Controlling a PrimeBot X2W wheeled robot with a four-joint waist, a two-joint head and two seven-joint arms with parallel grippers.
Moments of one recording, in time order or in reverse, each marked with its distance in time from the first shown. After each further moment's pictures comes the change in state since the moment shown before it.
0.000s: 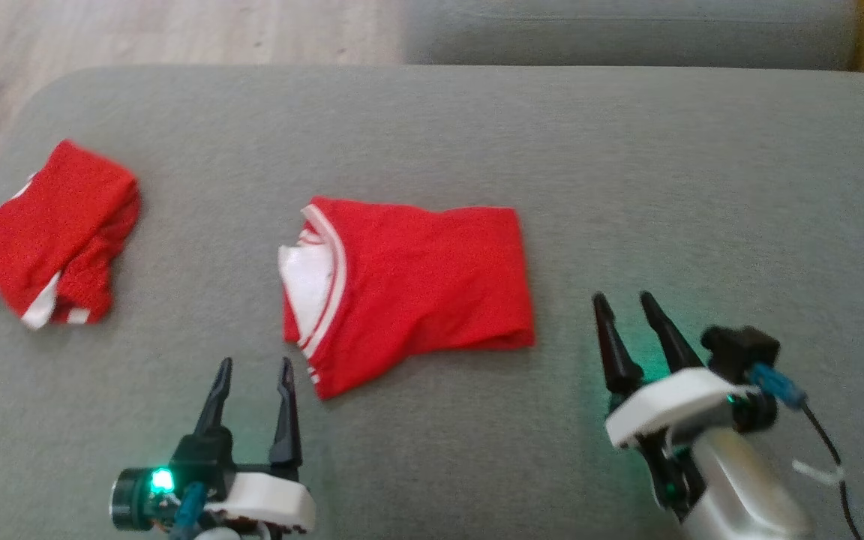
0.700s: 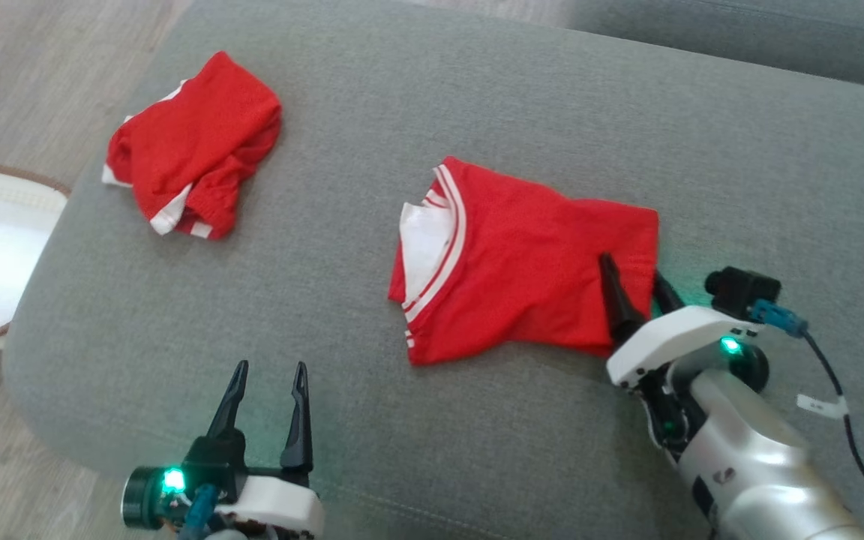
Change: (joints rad) left arm -0.001 0.001 -0.029 0.011 0.003 -0.017 0.000; right arm -0.266 -0.036 0.221 0.331 0.380 -0.002 -0.012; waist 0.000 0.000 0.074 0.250
